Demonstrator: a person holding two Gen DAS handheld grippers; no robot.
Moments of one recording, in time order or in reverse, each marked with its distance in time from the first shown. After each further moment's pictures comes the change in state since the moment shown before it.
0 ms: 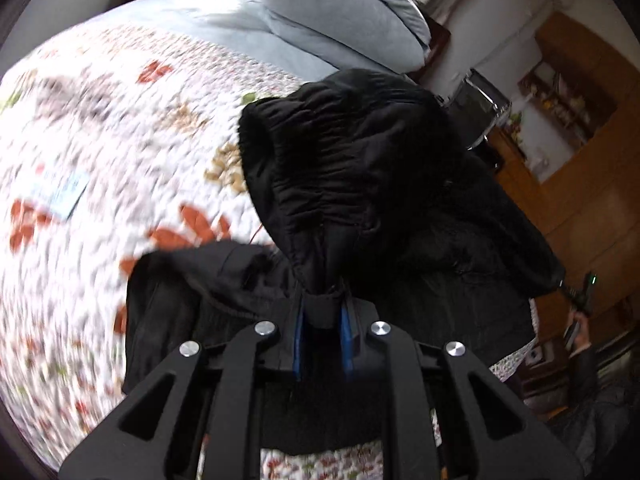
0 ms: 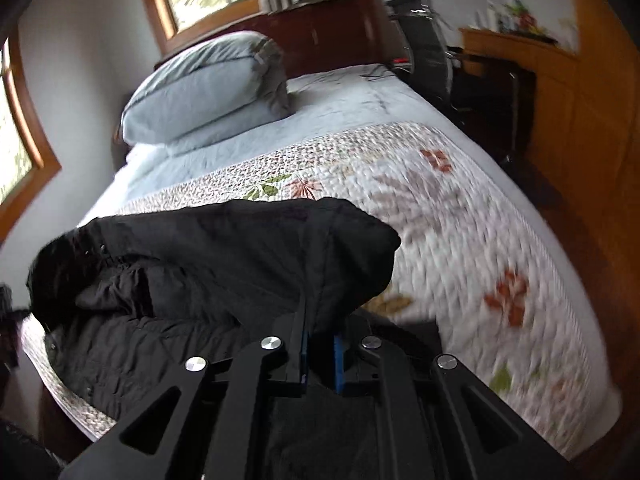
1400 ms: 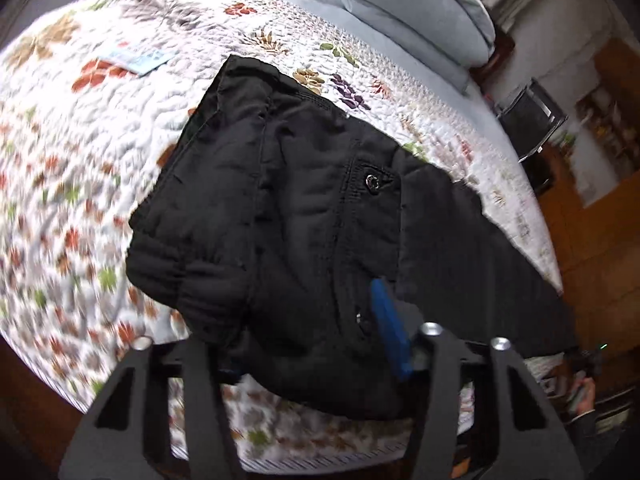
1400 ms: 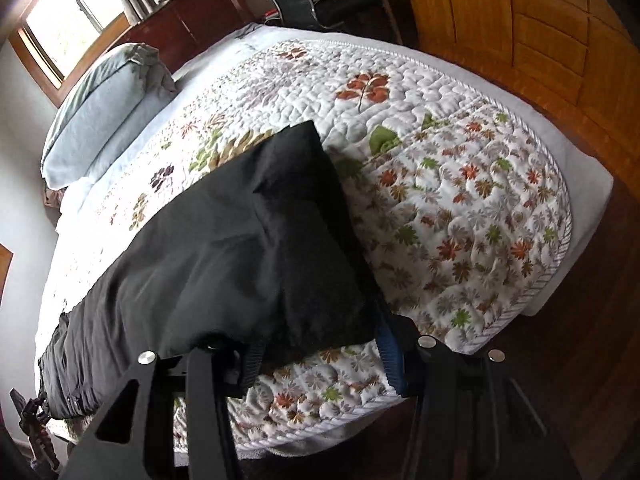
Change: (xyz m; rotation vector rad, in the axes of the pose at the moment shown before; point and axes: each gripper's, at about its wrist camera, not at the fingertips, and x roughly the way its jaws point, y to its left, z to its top) left arm 0.004 0.015 -0.084 -0.140 0.034 0.189; right arm -0.018 -0.072 -0.132 0.362 0.122 -0.187
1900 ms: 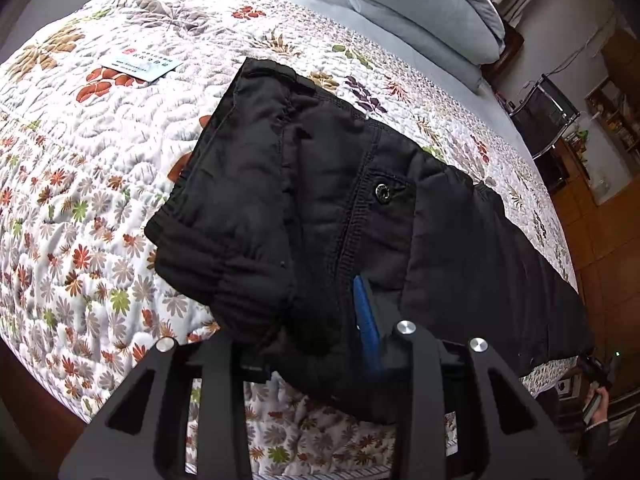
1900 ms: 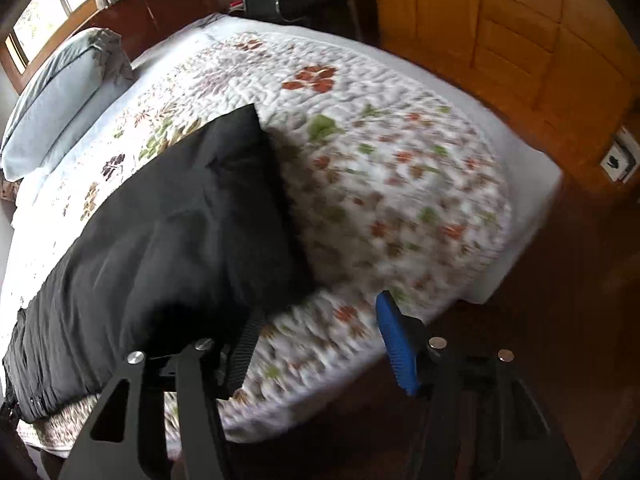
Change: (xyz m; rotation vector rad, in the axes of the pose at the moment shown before) left arm -0.009 0.012 0.000 0.012 -0.004 0.052; right arm -0.024 -0.021 -0.021 0.031 0.000 -0.180
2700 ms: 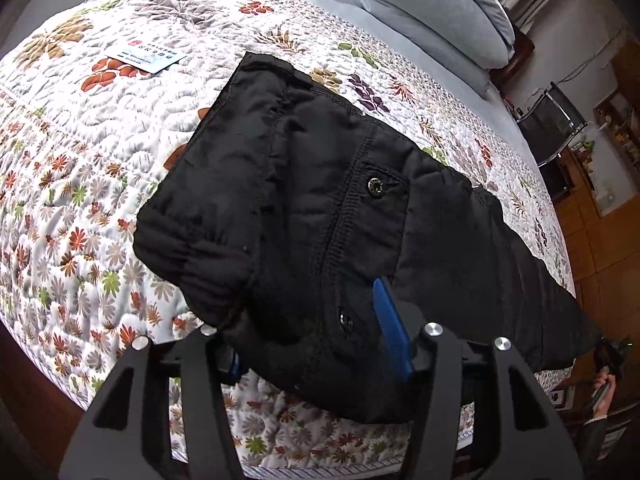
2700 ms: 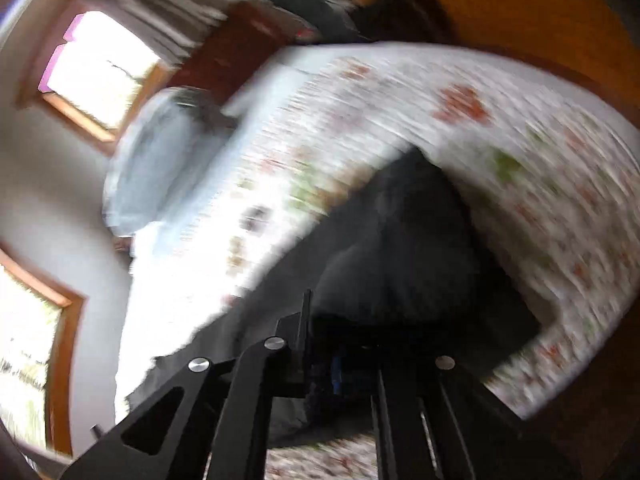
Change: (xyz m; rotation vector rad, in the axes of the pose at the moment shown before) left arm 0.007 -0.011 -0.001 -0.048 0.008 0.014; right arm -0.004 0.091 0.060 0.078 -0.094 0.610
